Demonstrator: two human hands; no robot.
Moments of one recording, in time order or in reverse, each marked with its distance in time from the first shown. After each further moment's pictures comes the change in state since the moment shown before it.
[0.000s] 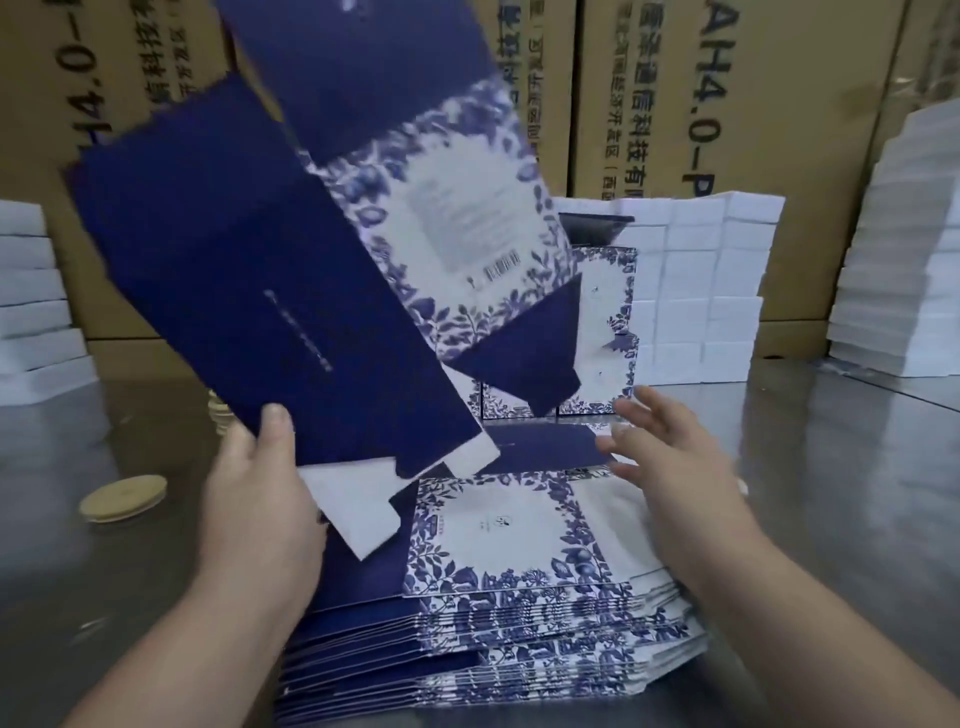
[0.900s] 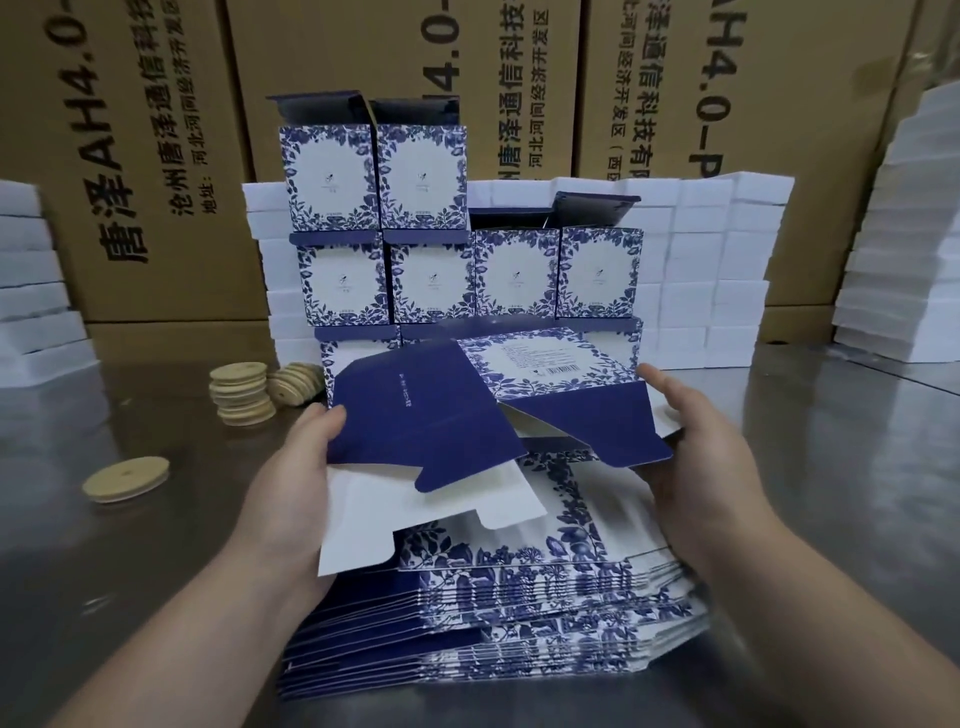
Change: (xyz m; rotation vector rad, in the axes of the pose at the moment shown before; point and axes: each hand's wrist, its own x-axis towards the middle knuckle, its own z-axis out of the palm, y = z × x) left_hand -0.002 -0.002 -0.006 0.015 -0.297 -0.214; right_hand -0.007 -0.018 0.001 0.257 0.060 0.179
